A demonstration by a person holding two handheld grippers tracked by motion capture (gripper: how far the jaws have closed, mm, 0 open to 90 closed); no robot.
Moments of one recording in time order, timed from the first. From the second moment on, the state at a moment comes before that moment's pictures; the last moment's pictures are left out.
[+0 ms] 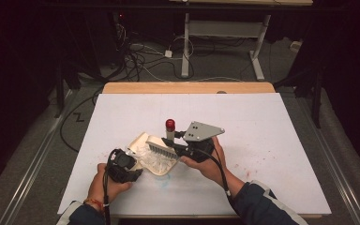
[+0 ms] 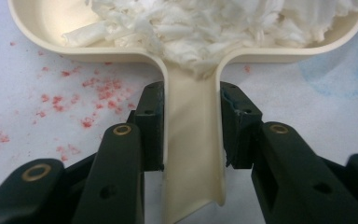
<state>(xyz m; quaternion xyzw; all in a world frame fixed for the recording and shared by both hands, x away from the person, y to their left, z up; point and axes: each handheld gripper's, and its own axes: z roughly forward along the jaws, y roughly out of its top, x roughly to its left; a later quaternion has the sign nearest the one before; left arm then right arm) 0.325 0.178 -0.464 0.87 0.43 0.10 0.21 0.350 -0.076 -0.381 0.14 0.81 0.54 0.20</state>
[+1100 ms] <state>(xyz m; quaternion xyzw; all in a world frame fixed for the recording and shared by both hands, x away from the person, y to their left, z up) 0.319 0.191 -0.464 0.87 0.44 0.10 0.21 0.373 -0.064 -0.401 0.16 0.82 0.49 0.24</state>
